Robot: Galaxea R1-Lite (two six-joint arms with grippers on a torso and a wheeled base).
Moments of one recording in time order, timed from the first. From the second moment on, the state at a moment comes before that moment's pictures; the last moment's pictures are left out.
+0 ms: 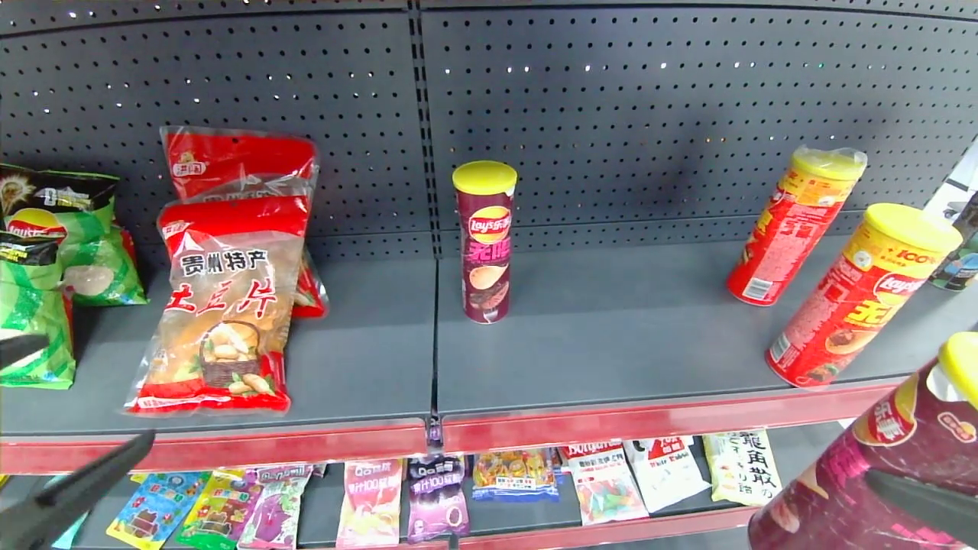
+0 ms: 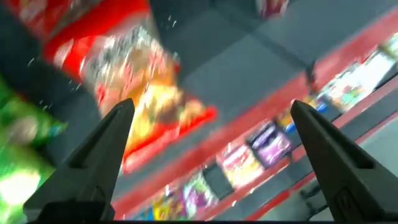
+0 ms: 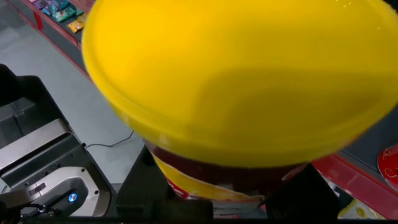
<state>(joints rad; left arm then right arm) -0.25 0.79 -0.59 0.01 -0.13 0.35 0.37 0.79 -0.46 -0.10 0.42 -0.14</state>
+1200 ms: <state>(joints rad) -0.44 1.76 -1.20 -0.32 -0.43 0.20 0.37 0.79 -0.49 -0.10 0.40 -0.14</state>
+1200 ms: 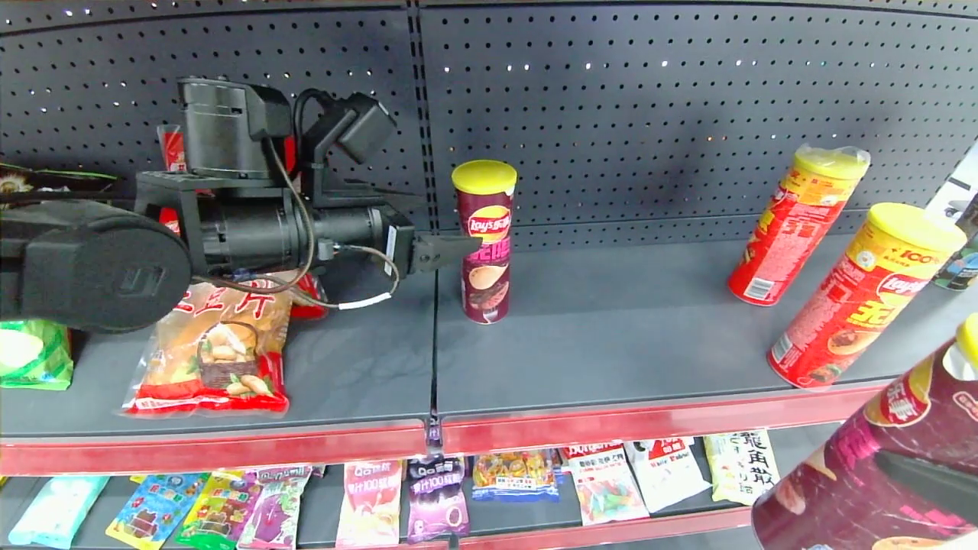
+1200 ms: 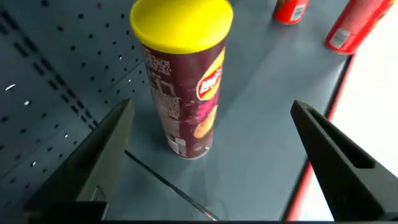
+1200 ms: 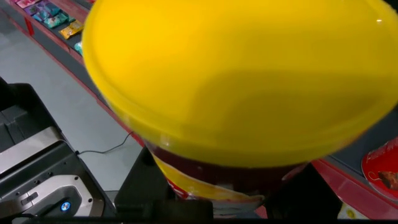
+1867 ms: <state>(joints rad) -0.43 1.93 -1.38 -0.32 -0.46 0.24 0.37 0.79 -0.48 -0.10 0.40 -0.14</state>
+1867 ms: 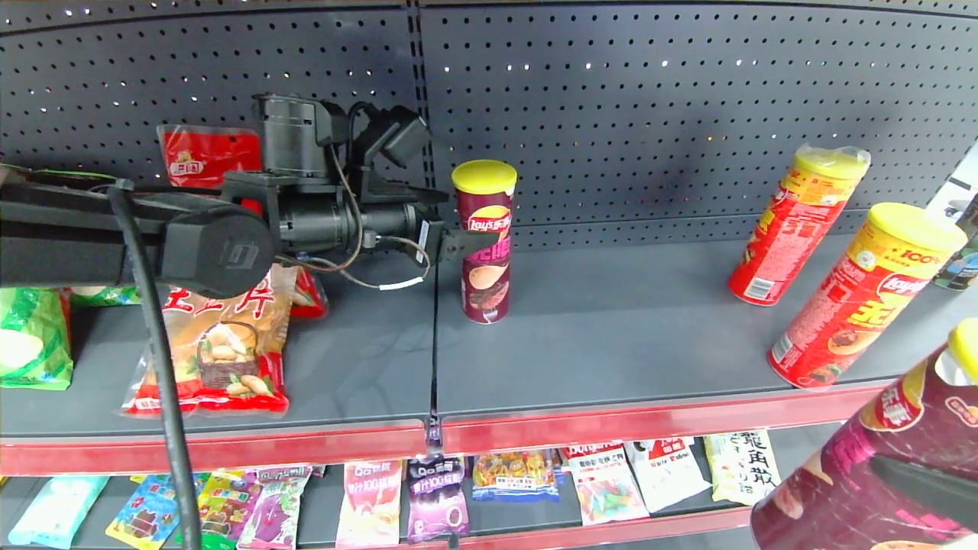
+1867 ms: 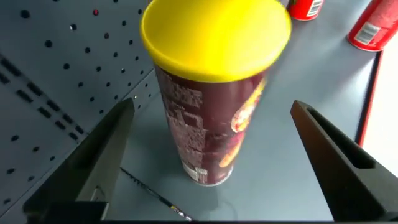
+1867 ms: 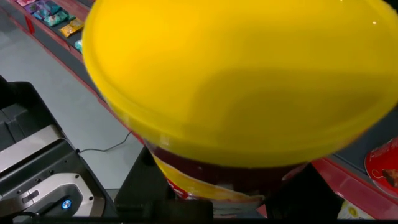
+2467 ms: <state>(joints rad) -0.44 2.01 -1.44 -0.32 -0.47 0.24 0.37 0.79 -0.48 -0.10 0.40 -0.14</state>
